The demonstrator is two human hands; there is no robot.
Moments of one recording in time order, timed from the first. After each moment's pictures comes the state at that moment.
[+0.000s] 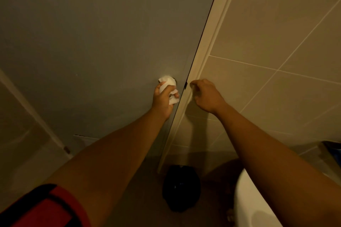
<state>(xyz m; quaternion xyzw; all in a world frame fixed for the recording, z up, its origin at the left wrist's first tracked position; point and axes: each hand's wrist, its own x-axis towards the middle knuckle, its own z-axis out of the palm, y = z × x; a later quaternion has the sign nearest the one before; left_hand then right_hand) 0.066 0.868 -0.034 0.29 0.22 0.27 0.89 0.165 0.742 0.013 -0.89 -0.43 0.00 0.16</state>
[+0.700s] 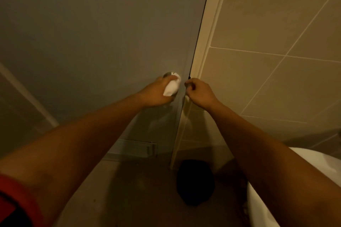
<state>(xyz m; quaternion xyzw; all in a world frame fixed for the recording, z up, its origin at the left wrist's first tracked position) 0.029 0.926 -0.010 0.95 0.08 0.07 0.31 0.136 0.766 -0.004 -0.88 -0.31 0.10 0.36</state>
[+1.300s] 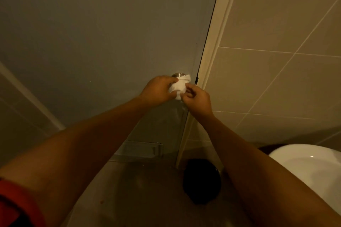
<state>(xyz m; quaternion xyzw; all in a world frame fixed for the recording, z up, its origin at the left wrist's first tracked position) 0.019 0.938 0.001 0.96 0.10 0.16 0.23 0.083 0.785 -0.027 -0.79 -0.23 0.09 0.56</state>
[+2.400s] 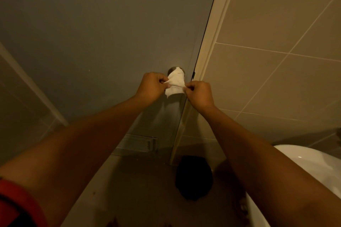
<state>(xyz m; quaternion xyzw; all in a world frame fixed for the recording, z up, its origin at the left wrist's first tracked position) 0.001 0.915 -0.005 0.87 0.24 0.21 0.38 0.096 0.767 -0.012 -0.87 -0.30 0.03 0.39</state>
